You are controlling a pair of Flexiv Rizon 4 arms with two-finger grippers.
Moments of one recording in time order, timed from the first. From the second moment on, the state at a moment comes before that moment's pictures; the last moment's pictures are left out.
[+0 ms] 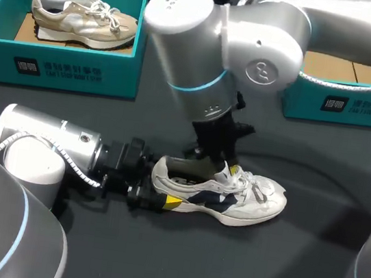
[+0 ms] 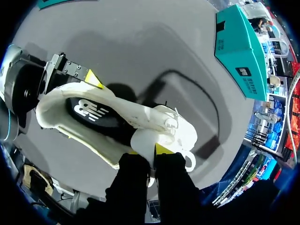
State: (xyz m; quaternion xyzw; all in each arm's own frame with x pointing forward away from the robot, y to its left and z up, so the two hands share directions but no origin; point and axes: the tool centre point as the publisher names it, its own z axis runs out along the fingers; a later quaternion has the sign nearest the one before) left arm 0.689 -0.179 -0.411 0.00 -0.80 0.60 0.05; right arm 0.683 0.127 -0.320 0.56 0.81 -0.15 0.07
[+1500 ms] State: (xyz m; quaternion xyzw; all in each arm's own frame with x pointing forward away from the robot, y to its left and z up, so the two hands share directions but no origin) left arm 0.689 -0.180 -0.410 0.00 -0.80 0.60 0.05; right arm 0.679 0.031 -0.334 0.59 0.79 -0.15 0.03
